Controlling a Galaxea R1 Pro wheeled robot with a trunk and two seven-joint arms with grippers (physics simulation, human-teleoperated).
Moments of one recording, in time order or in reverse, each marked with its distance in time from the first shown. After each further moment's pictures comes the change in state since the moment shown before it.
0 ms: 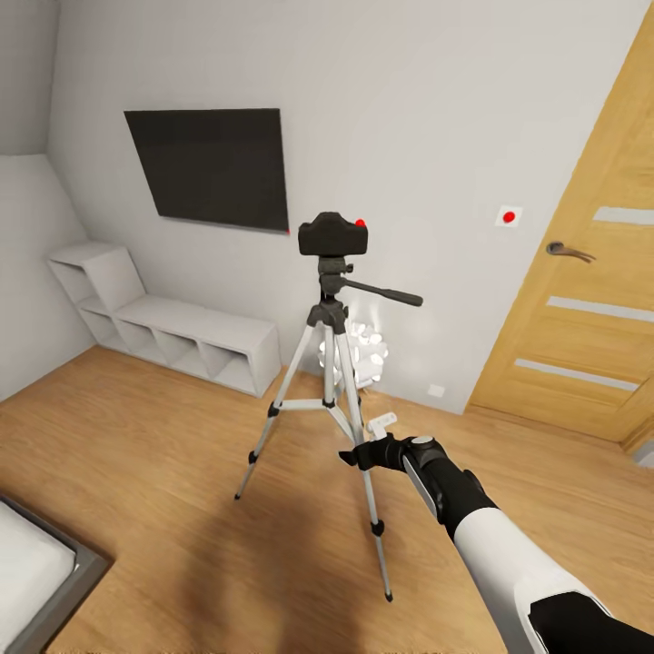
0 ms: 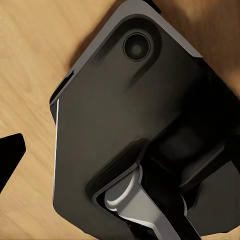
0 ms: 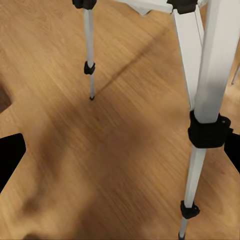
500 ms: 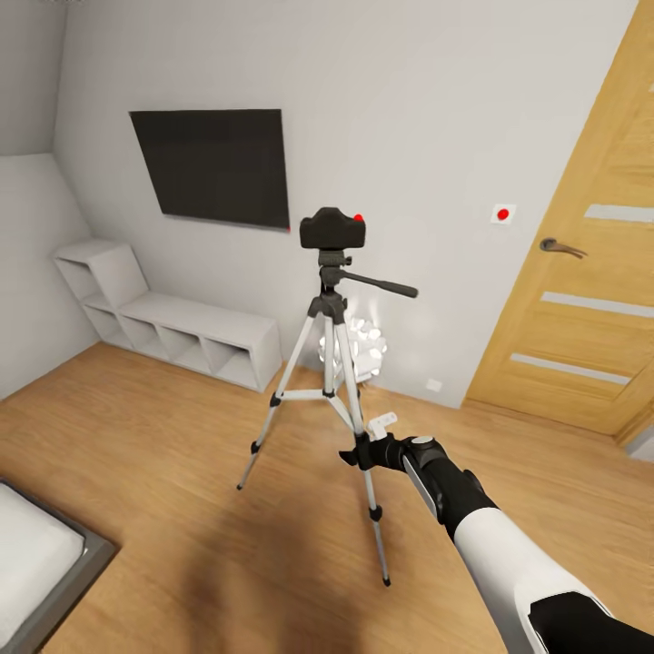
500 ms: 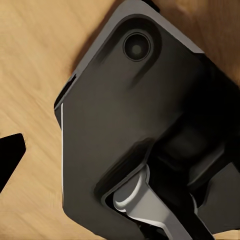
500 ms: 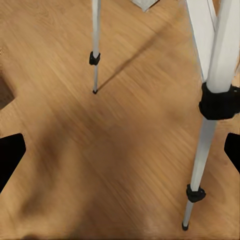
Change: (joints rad) left arm 0.000 -0.001 0.000 0.000 -0.062 -0.003 0.000; right arm 0.000 0.000 0.000 -0.001 0.000 0.000 -0.005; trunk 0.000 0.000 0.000
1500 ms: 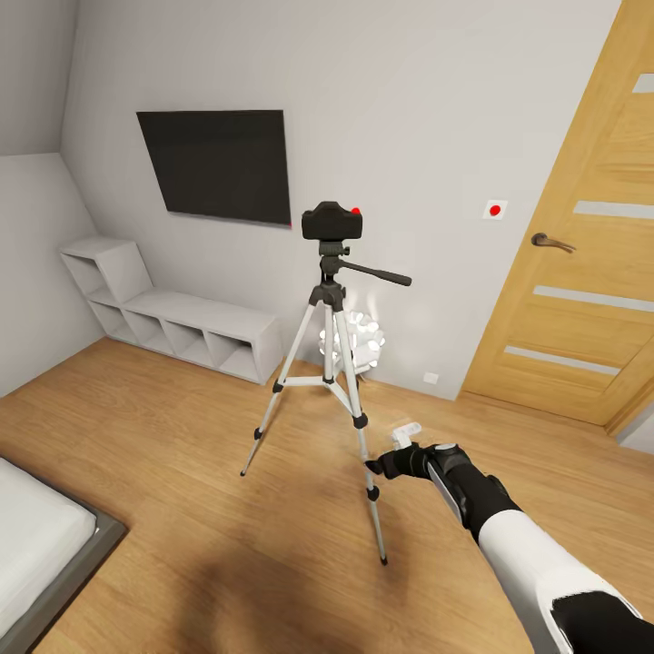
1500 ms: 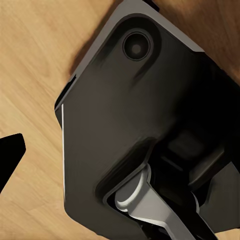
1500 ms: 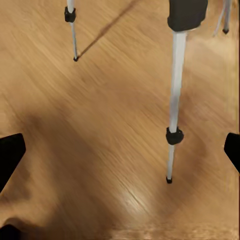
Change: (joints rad) left arm 0.000 -0.001 0.000 0.000 -0.013 0.000 0.000; right arm 0.000 -0.088 -0.005 0.059 -0.003 0.005 0.002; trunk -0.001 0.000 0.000
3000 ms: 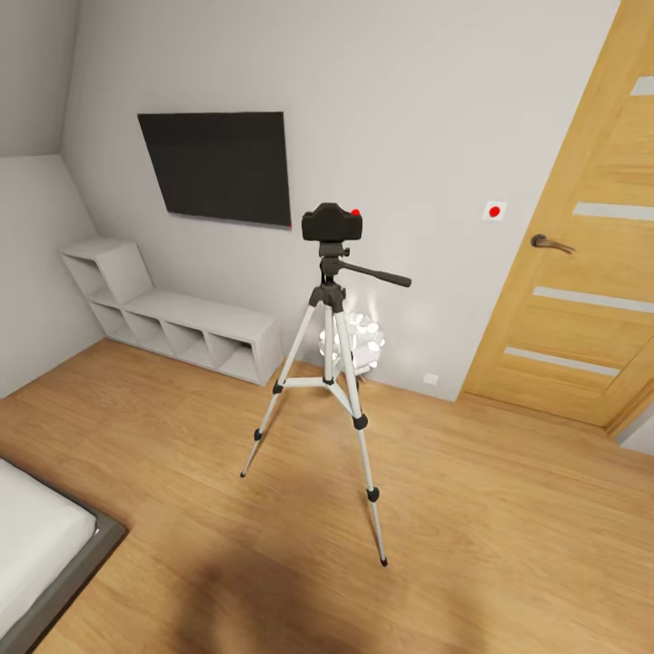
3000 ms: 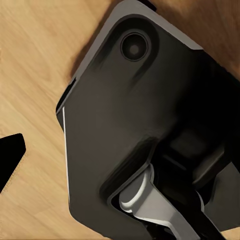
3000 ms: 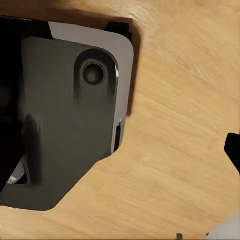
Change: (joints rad) left arm 0.000 -0.002 -0.002 -0.001 -0.038 0.000 0.000; right arm 0.427 -0.219 -0.014 0.601 -0.085 -0.229 -0.053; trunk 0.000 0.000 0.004
